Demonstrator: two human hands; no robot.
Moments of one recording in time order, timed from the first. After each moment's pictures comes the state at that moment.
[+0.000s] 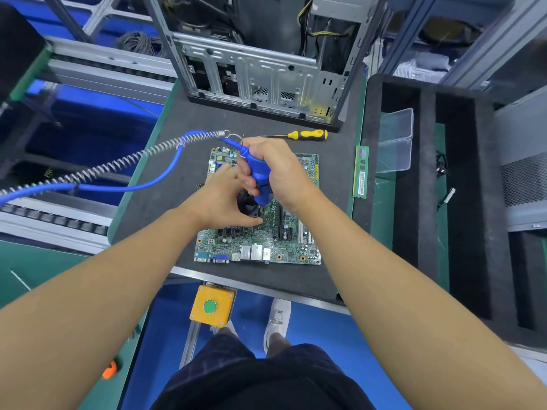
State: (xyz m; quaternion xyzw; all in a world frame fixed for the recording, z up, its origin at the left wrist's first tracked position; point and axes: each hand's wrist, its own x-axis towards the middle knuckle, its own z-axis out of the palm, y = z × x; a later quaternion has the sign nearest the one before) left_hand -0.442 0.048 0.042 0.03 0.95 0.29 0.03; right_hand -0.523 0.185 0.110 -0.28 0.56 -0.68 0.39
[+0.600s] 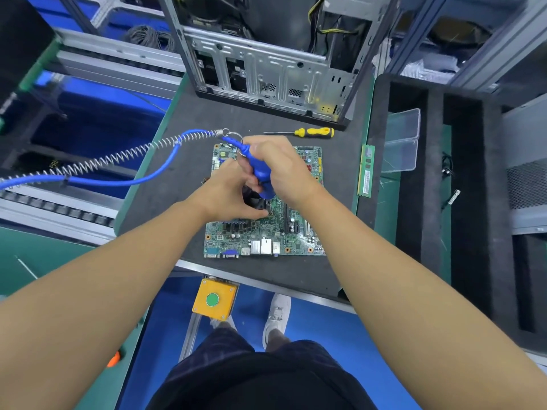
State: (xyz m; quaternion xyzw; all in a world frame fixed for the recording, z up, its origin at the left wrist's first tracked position) left_hand -0.443 0.048 0.041 0.00 0.94 0.33 0.03; right_hand -0.513 0.185 0.124 -0.32 0.60 -0.63 0.37
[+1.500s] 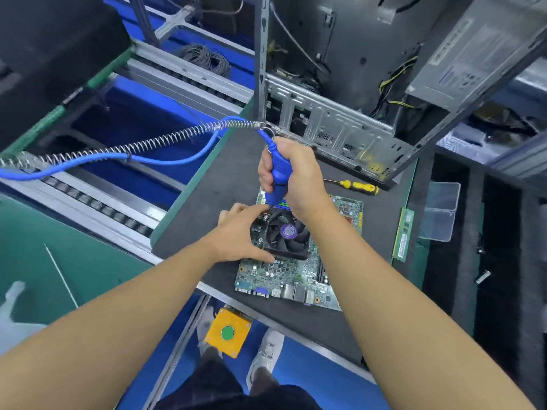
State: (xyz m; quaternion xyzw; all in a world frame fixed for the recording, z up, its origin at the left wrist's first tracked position) left_hand -0.394 0.002 0.014 -0.23 0.88 0.41 0.11; right_hand -0.520 0.084 0.128 -0.28 0.55 -0.68 0.39
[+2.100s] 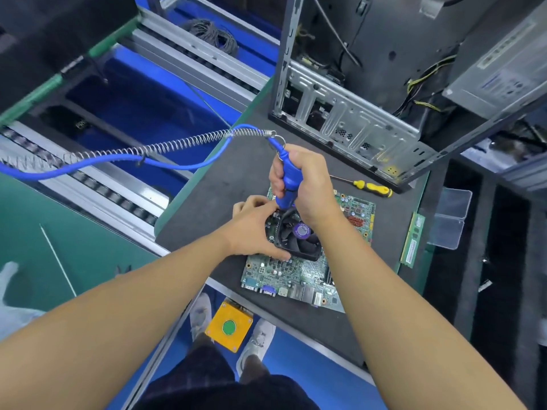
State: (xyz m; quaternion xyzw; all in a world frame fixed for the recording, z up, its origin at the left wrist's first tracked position) left_hand -0.402 0.003 0.002 -0.20 0.87 0.44 0.10; right_hand -0.517 0.076 0.101 -0.29 0.59 -0.64 0.39
